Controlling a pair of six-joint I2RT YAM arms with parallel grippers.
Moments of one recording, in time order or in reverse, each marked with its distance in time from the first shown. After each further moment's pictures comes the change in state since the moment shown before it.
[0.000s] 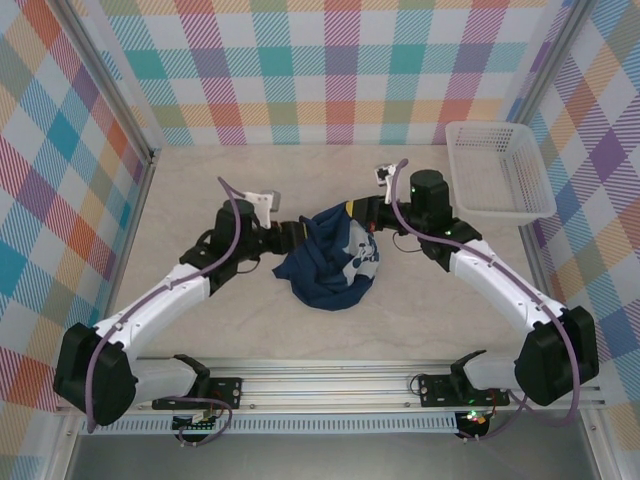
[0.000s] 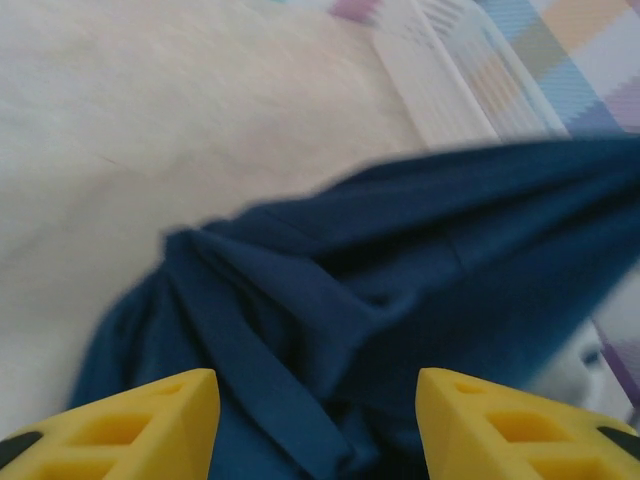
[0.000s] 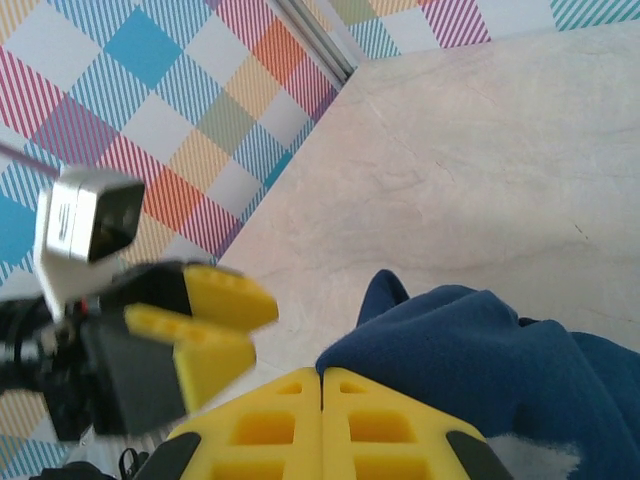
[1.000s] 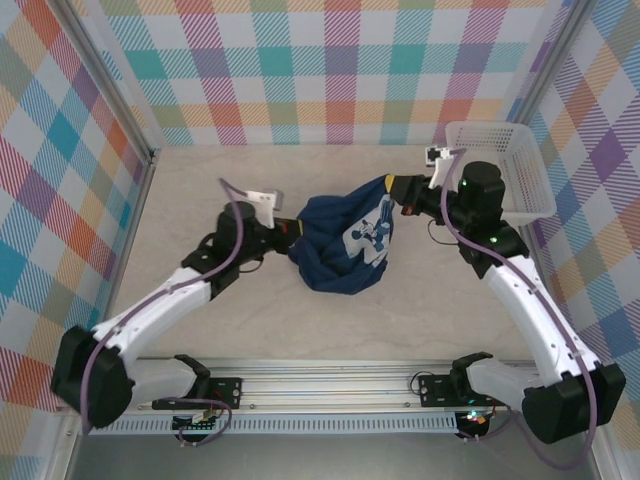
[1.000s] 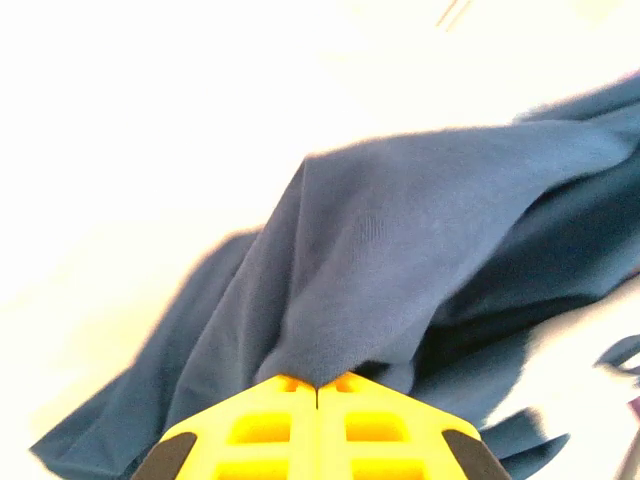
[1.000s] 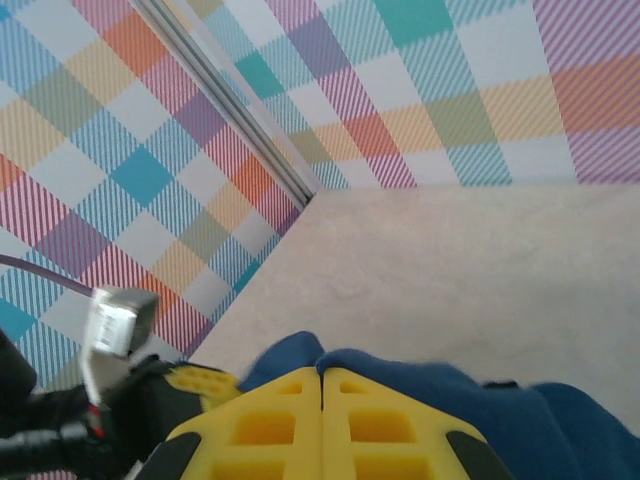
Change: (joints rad) left arm 0.006 -0.053 -0.002 0.087 -0.043 0.011; right arm -0.152 -0.212 0.078 -0.115 0.049 -0.040
